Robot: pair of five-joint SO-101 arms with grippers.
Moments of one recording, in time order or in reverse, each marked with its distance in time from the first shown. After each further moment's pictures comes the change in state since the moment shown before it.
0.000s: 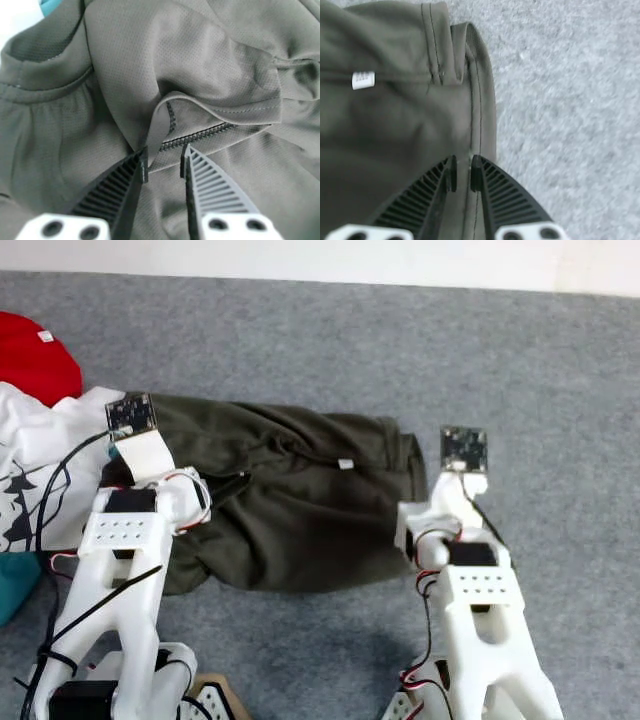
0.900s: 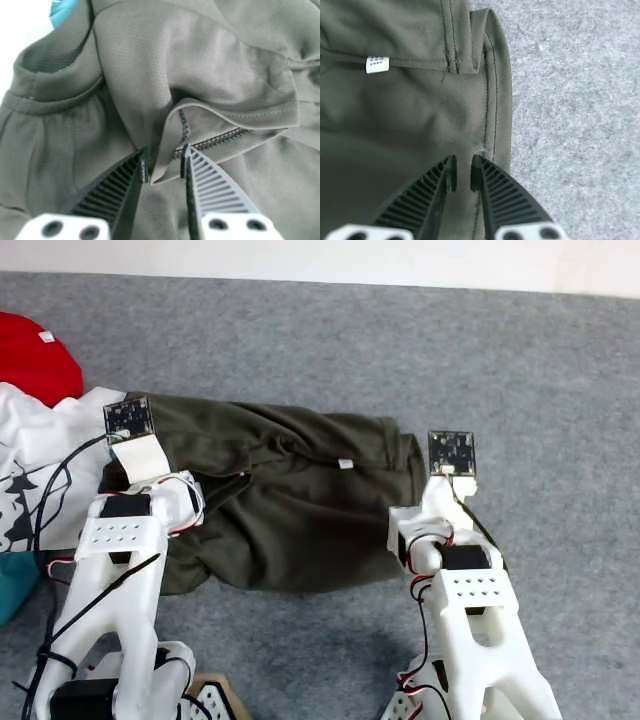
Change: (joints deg) left arm -2.5 0.0 2.5 -4.0 -4.5; right arm -2.2 -0.8 0.9 -0.2 0.0
